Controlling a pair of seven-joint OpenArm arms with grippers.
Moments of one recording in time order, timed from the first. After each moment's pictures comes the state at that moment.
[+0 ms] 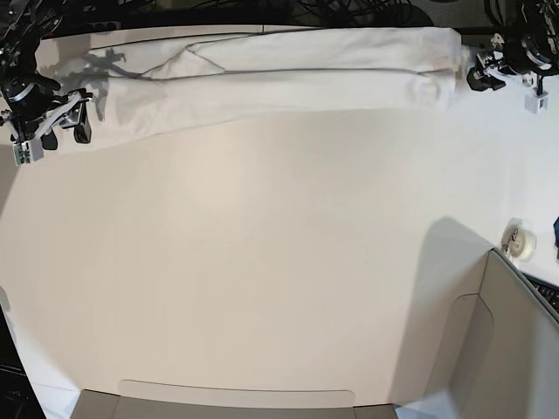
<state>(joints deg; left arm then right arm) 32.6 -24.5 -39.1 95.2 -55.6 -9.6 65.2 -16.4 13.7 42.4 113.2 36.5 38.0 -67.1</state>
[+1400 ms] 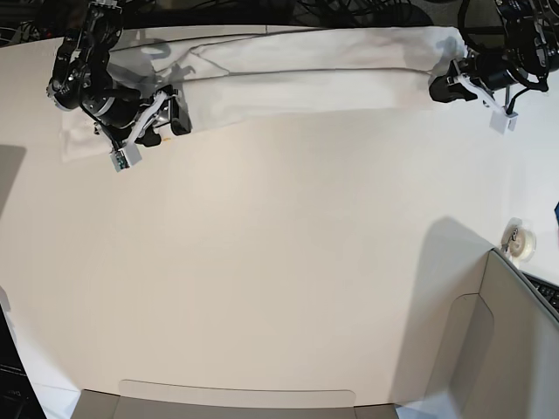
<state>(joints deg) 29.2 -21.6 -35.3 105.8 -65.3 -10.0 78.4 -12.7 6.0 21.0 101.5 32.3 37.8 -64.1</state>
